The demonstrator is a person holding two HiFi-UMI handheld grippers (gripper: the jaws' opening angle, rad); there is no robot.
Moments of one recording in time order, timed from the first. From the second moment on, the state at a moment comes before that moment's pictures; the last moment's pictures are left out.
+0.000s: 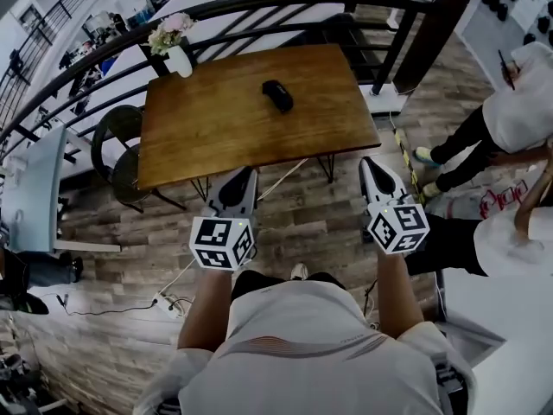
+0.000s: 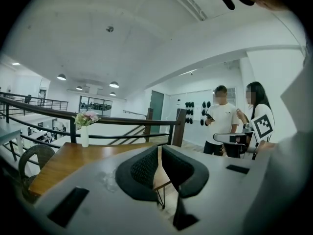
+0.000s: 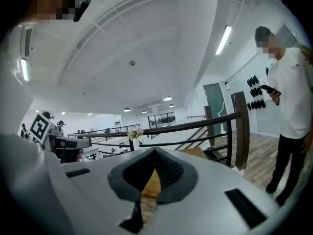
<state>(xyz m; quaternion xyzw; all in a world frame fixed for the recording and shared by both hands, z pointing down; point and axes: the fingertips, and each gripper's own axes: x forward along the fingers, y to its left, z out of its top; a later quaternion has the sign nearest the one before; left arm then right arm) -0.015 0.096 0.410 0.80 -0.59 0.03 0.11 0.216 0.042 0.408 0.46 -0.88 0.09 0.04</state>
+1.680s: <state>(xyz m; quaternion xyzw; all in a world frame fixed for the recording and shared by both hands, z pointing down) -0.152 -0.253 0.472 0.82 -0.54 0.07 0.17 0.069 -0.280 0.481 0.47 -0.86 0.15 0.13</state>
